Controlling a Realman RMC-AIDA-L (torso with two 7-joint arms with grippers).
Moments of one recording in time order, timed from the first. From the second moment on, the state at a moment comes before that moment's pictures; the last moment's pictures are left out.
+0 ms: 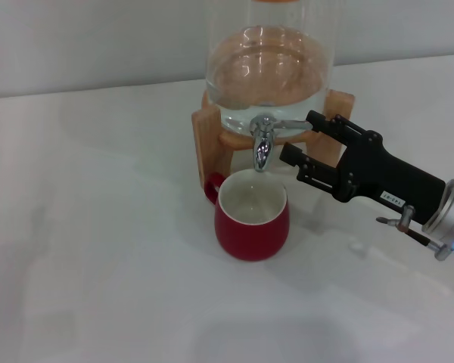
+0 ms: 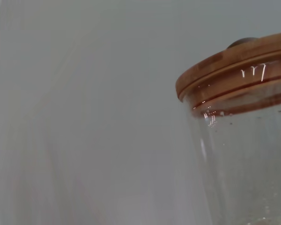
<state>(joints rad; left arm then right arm) -0.22 -2.09 -1.19 -0.23 2.65 1.20 -0.22 0.42 2.01 -1.65 -0.19 -0.47 -1.53 0.72</state>
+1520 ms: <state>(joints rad) -0.25 -2.09 -1.18 -0.24 2.65 1.18 -0.22 0.42 2.01 -1.67 -0.19 -0.49 -1.55 0.75</state>
